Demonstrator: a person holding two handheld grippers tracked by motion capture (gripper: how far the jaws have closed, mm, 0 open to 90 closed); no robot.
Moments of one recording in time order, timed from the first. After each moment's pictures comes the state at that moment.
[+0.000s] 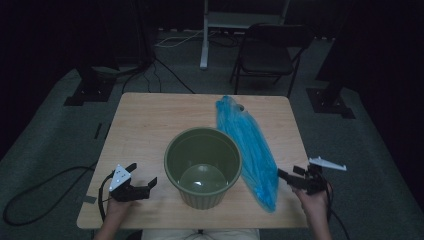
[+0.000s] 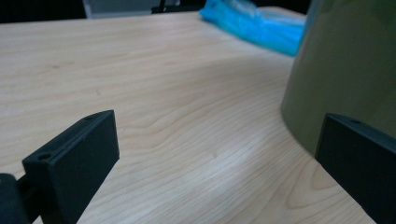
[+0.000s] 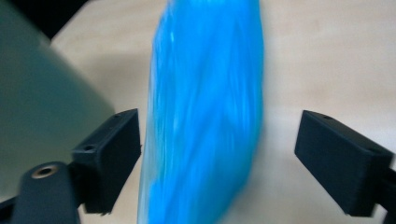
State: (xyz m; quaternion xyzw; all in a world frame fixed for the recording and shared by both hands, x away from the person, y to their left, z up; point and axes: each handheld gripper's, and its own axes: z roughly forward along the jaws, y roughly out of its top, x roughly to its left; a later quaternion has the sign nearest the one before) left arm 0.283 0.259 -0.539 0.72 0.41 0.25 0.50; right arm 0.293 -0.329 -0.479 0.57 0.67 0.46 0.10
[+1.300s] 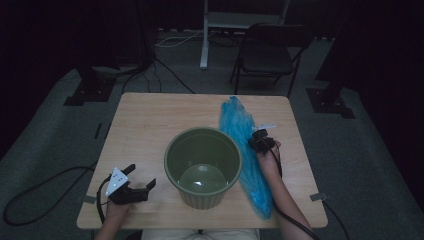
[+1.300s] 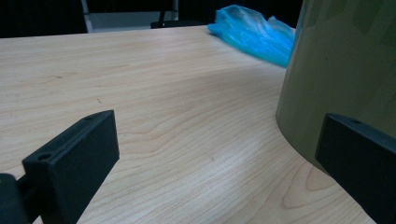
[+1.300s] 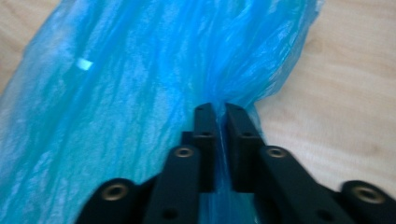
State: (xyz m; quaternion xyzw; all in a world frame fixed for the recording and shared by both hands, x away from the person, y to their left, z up) left arm 0.275 0.262 -0.541 0.70 0.40 0.26 0.53; right arm 0.465 -0.219 -0.535 0.50 0.78 0.30 0.19
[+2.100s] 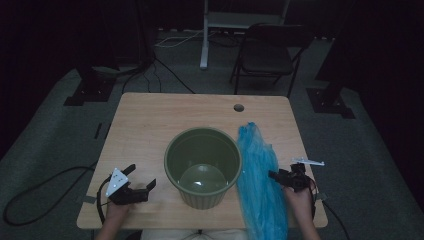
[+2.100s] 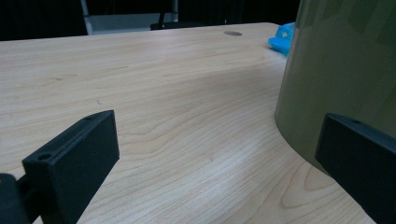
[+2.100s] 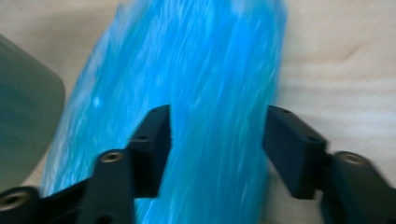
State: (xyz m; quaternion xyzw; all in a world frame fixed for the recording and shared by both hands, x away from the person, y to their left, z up) left arm 0.274 0.261 -0.541 0.70 0.39 0.26 0.53; right arm 0.325 -0.309 -0.521 0.60 0.69 0.40 0.09
